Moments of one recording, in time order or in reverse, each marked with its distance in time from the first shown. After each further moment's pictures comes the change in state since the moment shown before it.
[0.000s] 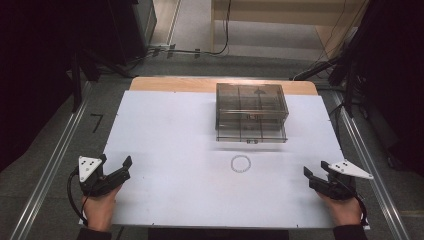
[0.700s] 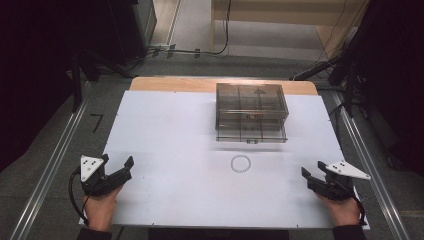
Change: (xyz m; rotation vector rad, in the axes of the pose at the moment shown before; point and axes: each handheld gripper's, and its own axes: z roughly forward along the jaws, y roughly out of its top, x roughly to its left) left arm -0.002 0.000 0.002 0.010 -0.020 0.003; right arm 0.005 0.000 0.001 0.001 0.023 -0.019
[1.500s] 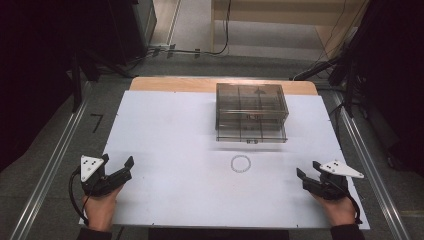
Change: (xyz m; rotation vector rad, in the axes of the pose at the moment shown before) left arm -0.001 0.000 -0.001 -0.003 -0.004 0.002; right arm 0.010 0.002 0.005 0.012 0.021 -0.035
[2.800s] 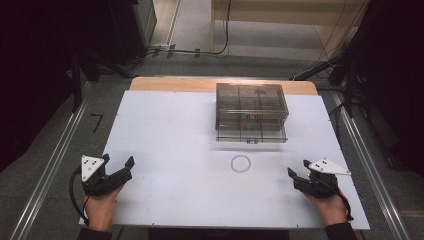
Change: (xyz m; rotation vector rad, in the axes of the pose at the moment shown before) left arm -0.001 0.000 0.001 0.005 0.000 0.005; right arm 0.020 0.008 0.011 0.011 0.025 -0.047
